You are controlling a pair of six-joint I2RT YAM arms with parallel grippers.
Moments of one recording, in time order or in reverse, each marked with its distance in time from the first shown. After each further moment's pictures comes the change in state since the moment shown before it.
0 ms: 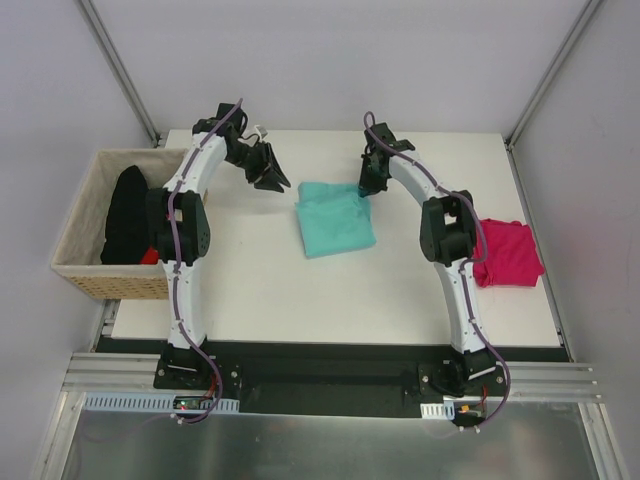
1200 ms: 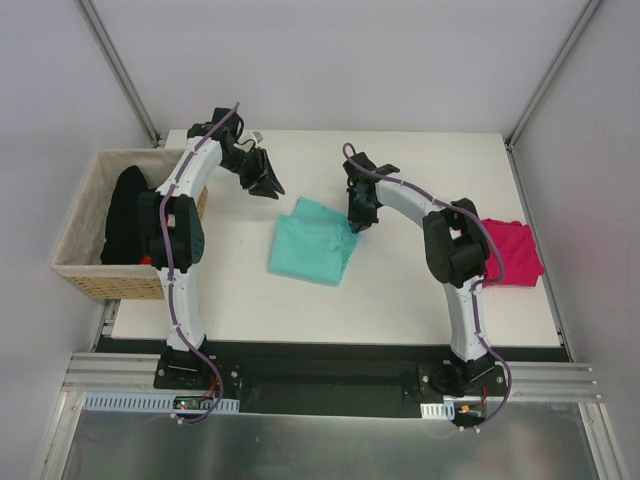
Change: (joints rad) left arm 0.007 -0.112 -0.145 0.008 -0.063 0.031; right arm 0.160 -0.298 -0.496 0.046 0.039 0.068
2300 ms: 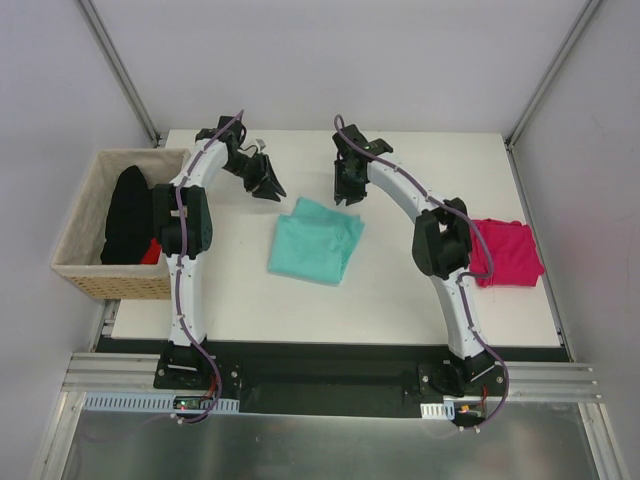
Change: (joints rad) left arm 0.026 0.214 0.131 0.011 0.061 0.029; right arm 0.012 0.148 0.447 -0.181 0.016 -0.041
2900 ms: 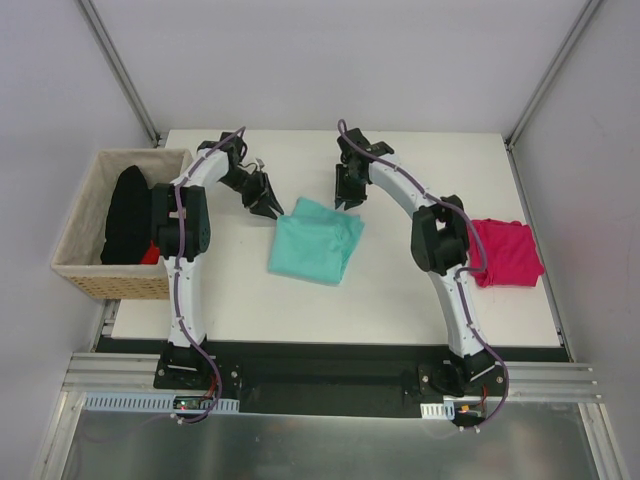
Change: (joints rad) left arm 0.000 -0.046 -0.182 0.000 -0.037 0.000; right arm -0.031 0.067 0.006 0.028 -0.106 0.000
